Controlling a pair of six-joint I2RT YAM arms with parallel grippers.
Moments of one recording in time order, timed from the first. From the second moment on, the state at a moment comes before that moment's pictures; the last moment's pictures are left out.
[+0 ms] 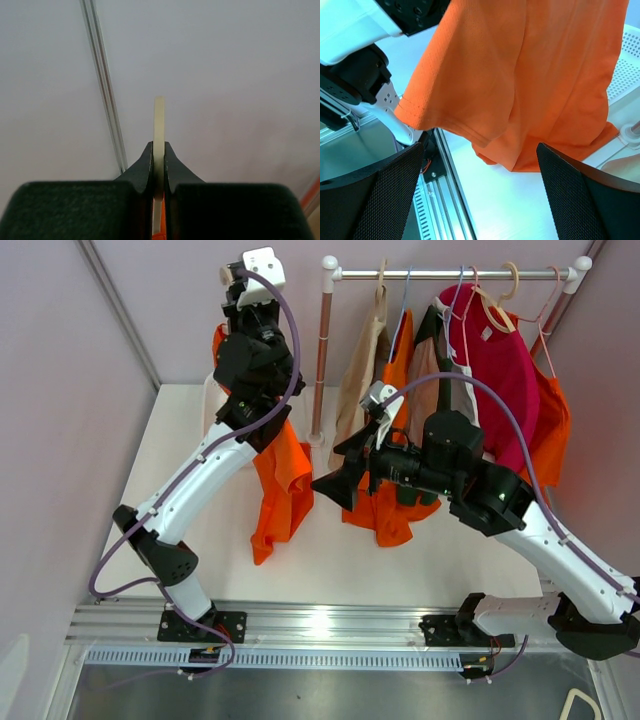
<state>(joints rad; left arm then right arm) -0.74 1.70 2.02 0.44 -1.10 0.73 0.94 1.18 1.54 -0.49 -0.25 0.17</state>
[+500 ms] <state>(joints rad) -0.74 1.70 1.96 0.44 -1.10 0.71 1.01 1.29 1.69 -0.50 -0.22 0.17</state>
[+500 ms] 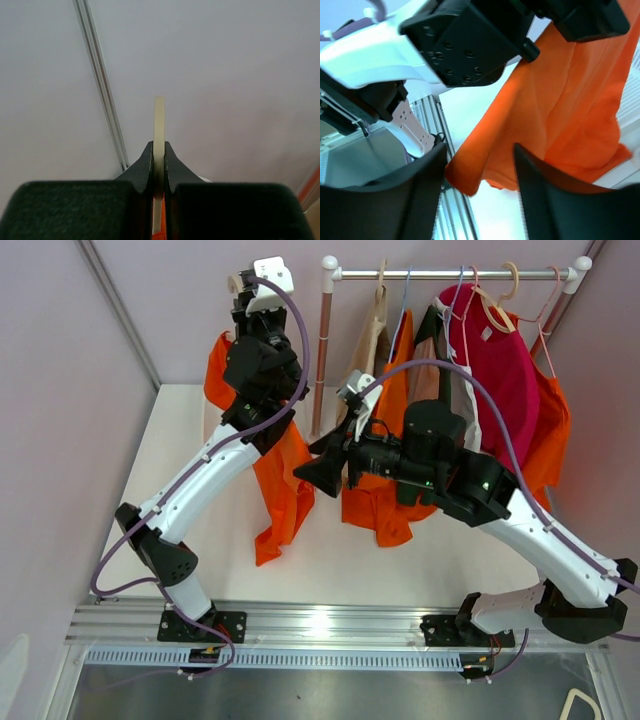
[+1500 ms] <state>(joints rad) -0.62 1.83 2.20 0.20 -1.04 0.52 1.12 1.06 1.59 -0.72 0.01 0.27</state>
